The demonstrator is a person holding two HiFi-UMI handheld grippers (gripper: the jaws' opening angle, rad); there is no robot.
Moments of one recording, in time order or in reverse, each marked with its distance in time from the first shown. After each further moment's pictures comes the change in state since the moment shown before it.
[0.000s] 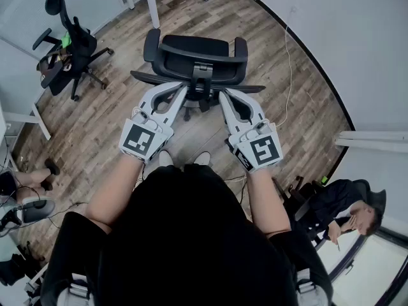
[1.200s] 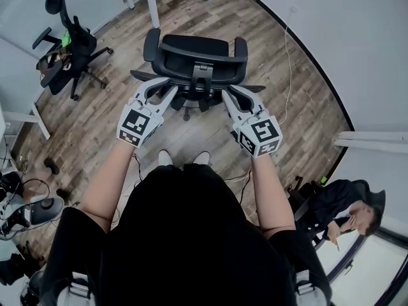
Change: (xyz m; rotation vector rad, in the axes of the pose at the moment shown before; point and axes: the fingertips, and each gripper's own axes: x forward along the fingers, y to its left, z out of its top) left arm -0.001 0.037 -0.086 0.055 0.244 -0.030; right arm 0.012 -0.032 -0.072 0.062 0.223 0.013
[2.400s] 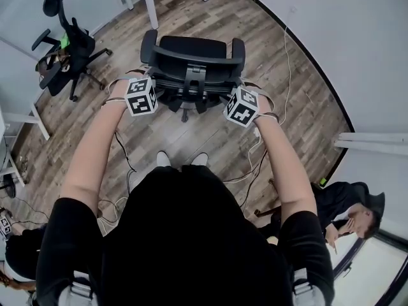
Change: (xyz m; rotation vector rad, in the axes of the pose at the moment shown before) left arm 0.050 0.028 -0.128 0.649 0.733 -0.357; right arm 0.050 -0.061 -0.133 -0.722 0.761 0.218
